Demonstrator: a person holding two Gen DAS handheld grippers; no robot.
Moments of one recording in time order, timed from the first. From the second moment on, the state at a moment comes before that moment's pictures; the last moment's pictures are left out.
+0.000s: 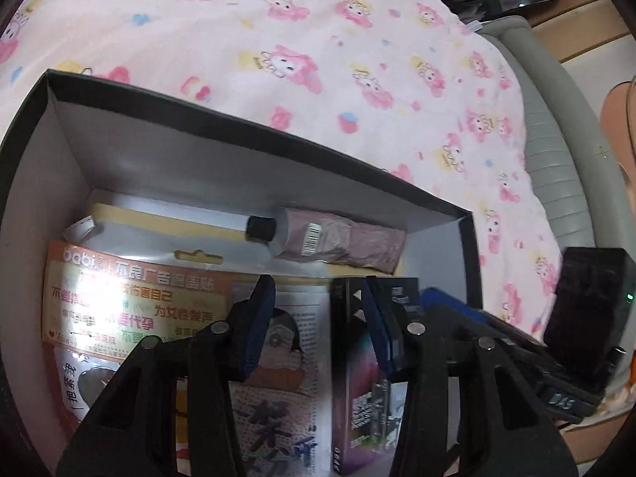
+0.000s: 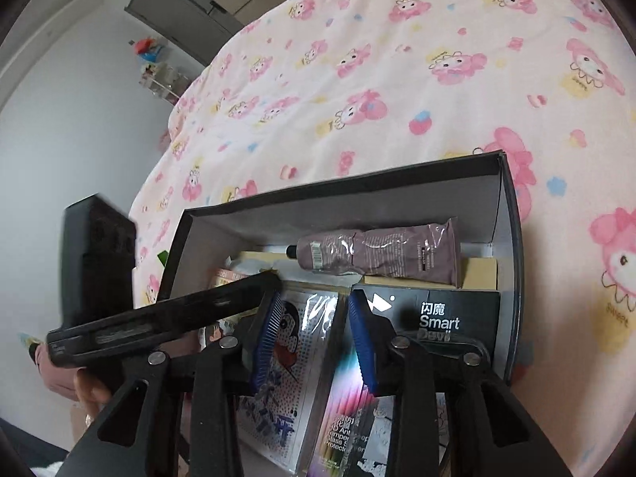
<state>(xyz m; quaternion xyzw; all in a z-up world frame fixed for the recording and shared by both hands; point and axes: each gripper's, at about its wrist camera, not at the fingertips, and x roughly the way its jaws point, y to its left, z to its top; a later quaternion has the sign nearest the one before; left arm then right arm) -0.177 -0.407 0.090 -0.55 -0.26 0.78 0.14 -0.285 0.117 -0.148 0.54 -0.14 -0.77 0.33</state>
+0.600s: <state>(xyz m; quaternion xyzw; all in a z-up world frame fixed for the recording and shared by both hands) -0.216 -0.391 0.067 -0.58 -0.21 0.79 0.05 -0.298 0.159 -0.129 0.50 -0.14 -0.83 0.22</state>
